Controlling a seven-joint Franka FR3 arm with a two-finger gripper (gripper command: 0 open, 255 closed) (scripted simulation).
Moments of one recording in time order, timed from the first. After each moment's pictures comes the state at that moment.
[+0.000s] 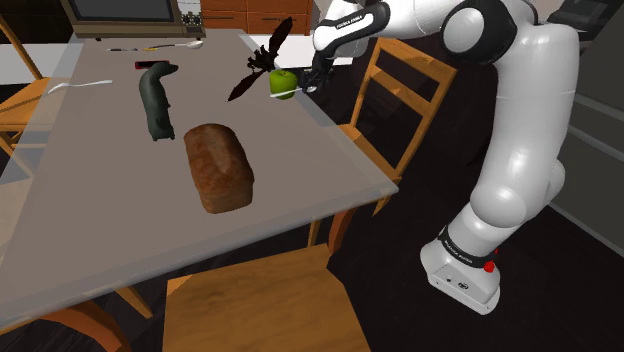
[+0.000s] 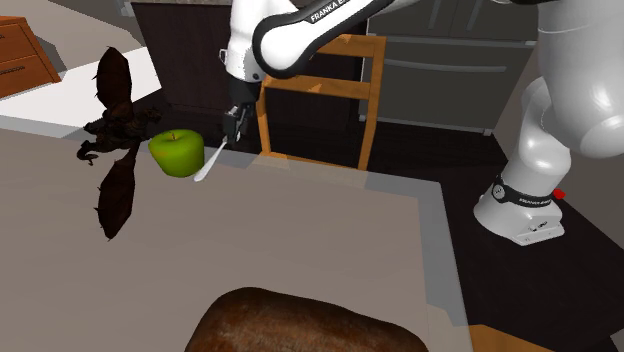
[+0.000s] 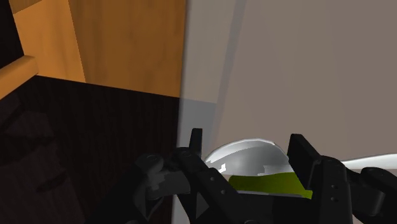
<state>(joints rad) -0.20 0.48 0.00 -1.62 0.08 2.39 0.00</state>
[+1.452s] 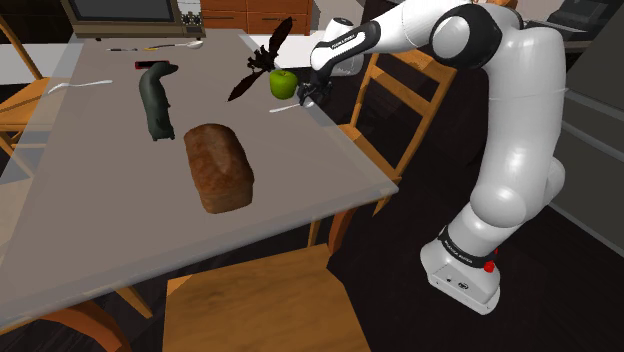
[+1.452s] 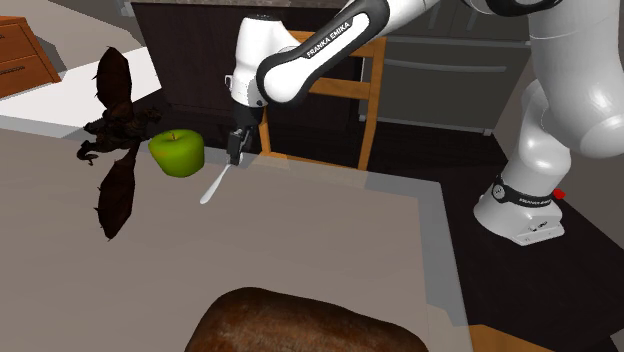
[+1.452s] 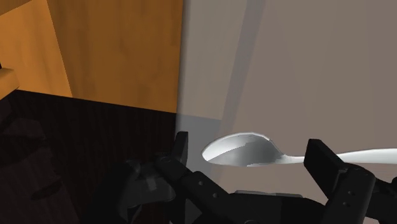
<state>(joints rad) -0.20 0.55 0.00 -1.67 0.09 2.50 -0.01</state>
